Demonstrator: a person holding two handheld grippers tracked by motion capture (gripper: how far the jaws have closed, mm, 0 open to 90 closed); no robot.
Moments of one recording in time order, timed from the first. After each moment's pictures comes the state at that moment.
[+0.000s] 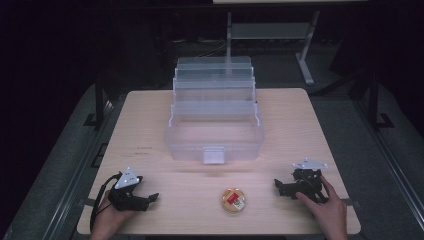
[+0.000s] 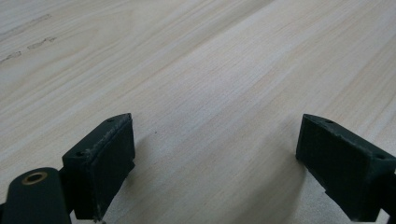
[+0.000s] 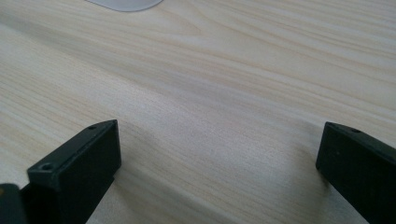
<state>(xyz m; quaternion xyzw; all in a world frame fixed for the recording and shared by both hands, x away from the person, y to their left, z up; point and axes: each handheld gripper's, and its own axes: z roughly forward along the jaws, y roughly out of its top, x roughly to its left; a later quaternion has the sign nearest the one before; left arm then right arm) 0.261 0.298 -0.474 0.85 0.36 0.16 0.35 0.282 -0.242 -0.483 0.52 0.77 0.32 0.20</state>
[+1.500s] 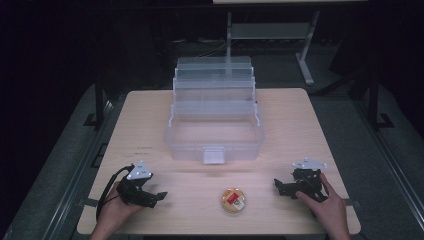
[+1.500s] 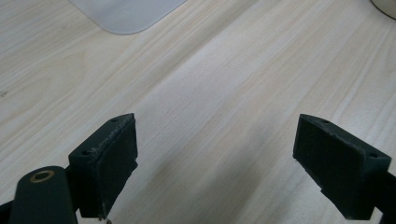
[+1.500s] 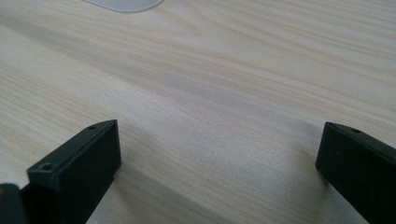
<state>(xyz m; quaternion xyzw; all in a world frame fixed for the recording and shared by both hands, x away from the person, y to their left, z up) 0.271 0.263 -0.442 0.88 0.33 0.12 0.33 0.283 -0.241 -0.484 0.52 0.77 0.32 0.20</state>
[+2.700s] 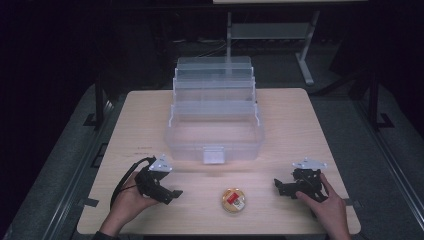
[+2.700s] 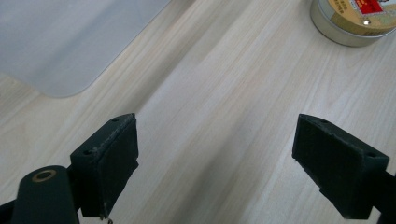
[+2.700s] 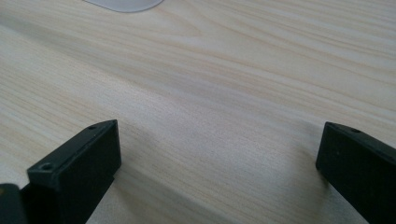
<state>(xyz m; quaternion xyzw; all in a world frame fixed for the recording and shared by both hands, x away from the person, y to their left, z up) 0.285 0.210 -0.417 0.91 0.27 0.08 0.29 0.283 -0.241 -0.484 0.52 0.77 0.32 0.20</state>
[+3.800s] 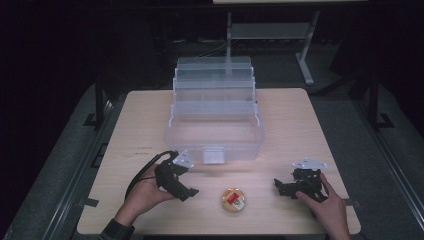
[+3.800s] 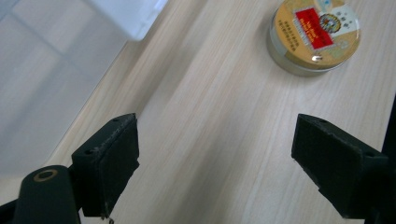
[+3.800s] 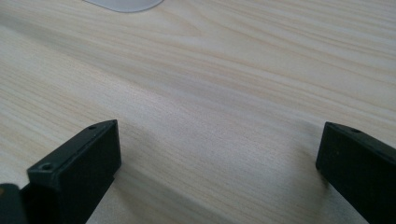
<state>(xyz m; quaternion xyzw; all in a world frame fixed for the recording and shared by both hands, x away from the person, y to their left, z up) 0.297 0.157 -0.399 0.94 0.20 0.05 0.27 0.283 -0.241 -0.484 0.52 0.77 0.32 0.20</state>
